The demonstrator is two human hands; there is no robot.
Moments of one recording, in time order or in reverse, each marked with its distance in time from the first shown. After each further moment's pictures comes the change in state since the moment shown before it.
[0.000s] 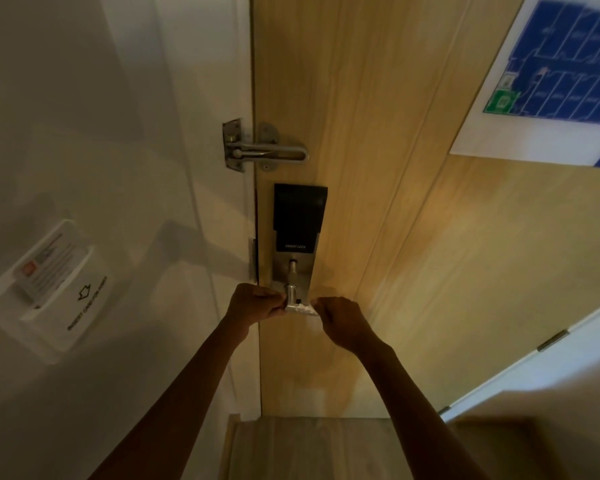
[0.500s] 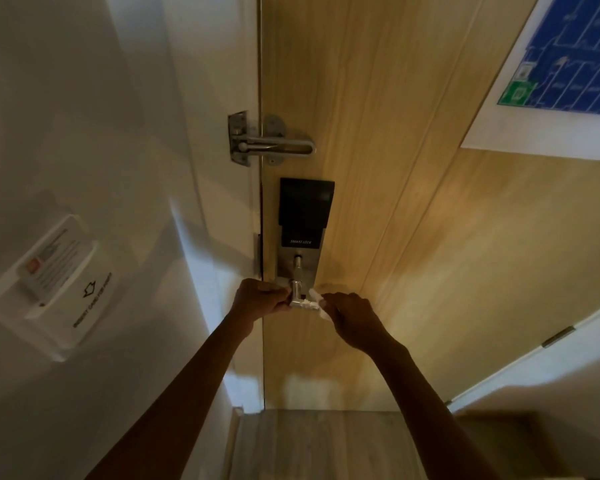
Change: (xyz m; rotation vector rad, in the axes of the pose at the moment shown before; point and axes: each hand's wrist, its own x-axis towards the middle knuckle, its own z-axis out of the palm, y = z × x) left_hand 0.005 -0.003 -0.003 0.064 -0.030 0.052; right_hand -0.008 0.006 -0.008 -0.035 0.010 -0.058
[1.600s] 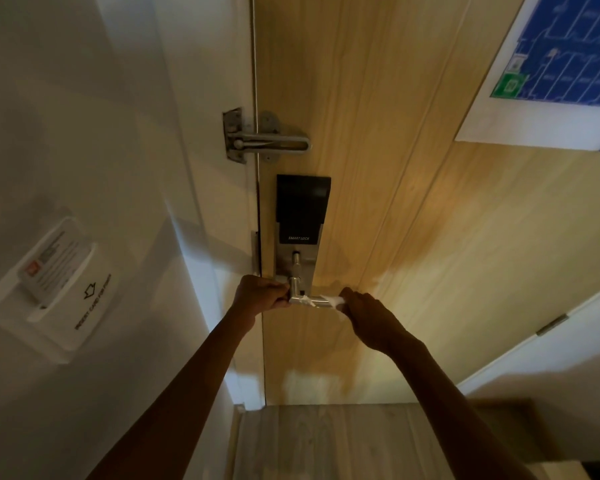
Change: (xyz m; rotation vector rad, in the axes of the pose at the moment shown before) left_hand 0.003 0.005 0.001 0.058 -0.027 -0.039; right_hand -0.017 0.017 -0.013 -0.076 -0.114 0.055
